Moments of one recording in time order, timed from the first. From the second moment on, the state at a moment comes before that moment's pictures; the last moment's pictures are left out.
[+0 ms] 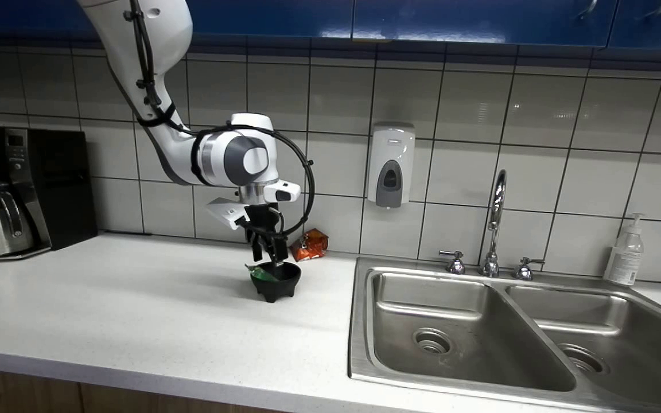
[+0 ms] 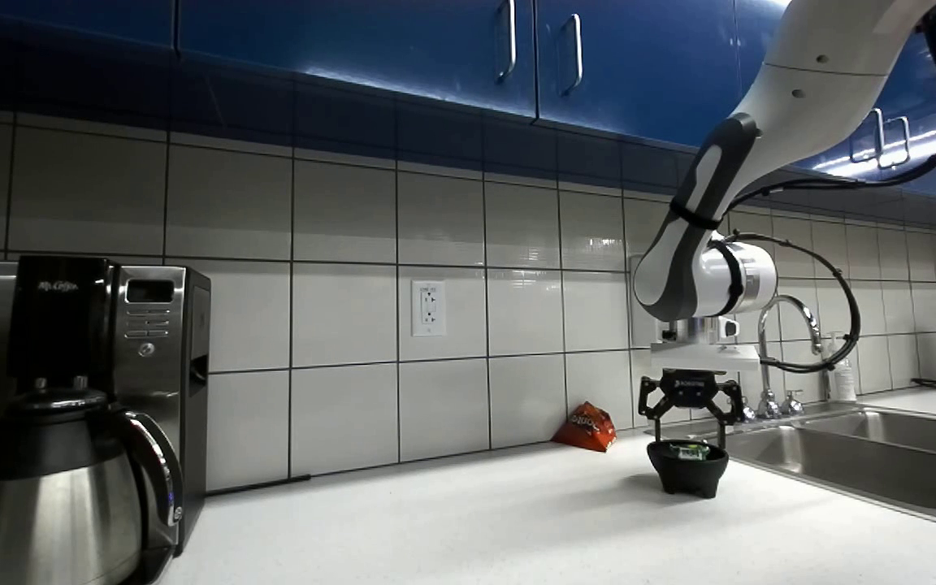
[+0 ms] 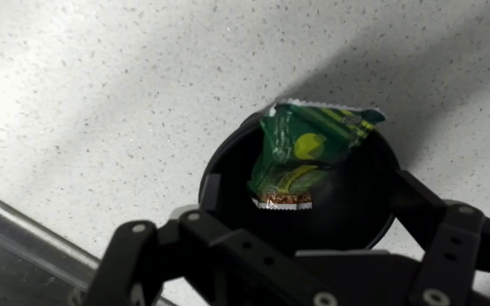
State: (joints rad) arm 0.01 0.25 -0.22 -2.23 0.00 2.62 0.45
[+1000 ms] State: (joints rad) arm 0.01 0.08 -0.15 -2.34 0.10 2.54 0.32
